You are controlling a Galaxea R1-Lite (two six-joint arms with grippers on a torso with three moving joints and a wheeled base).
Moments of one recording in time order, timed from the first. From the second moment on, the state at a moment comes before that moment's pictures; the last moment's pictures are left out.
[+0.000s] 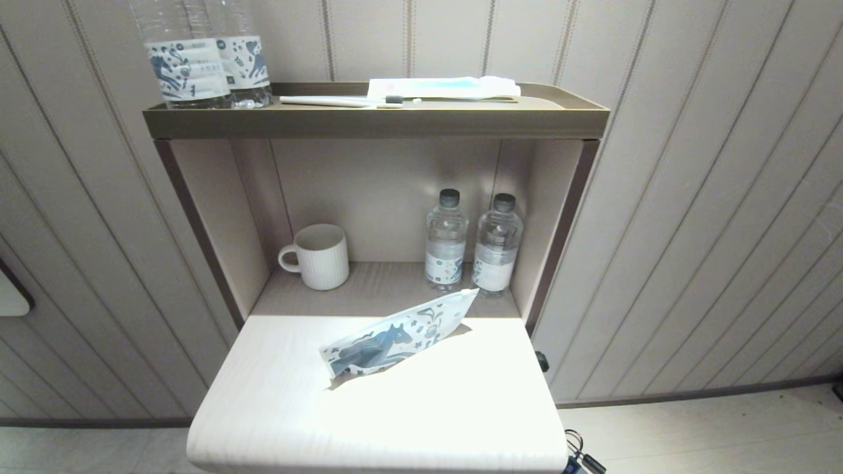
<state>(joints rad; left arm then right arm) -0.05 0.26 -0.49 0.71 -0.02 0.00 -0.12 0.33 -0.37 0.46 0.34 -0.11</state>
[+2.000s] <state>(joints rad) 0.01 0.00 -0.13 0.33 0.01 0.08 -0.02 0.14 0.00 -0.03 0.01 -0.06</state>
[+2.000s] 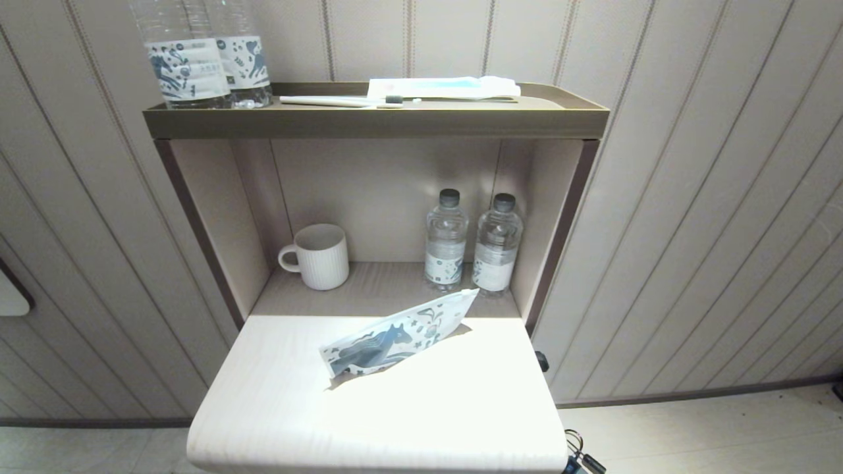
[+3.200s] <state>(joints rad) 0.00 0.00 0.00 0.02 0.00 0.01 -0.01 0.00 0.00 -0.06 -0.03 0.04</state>
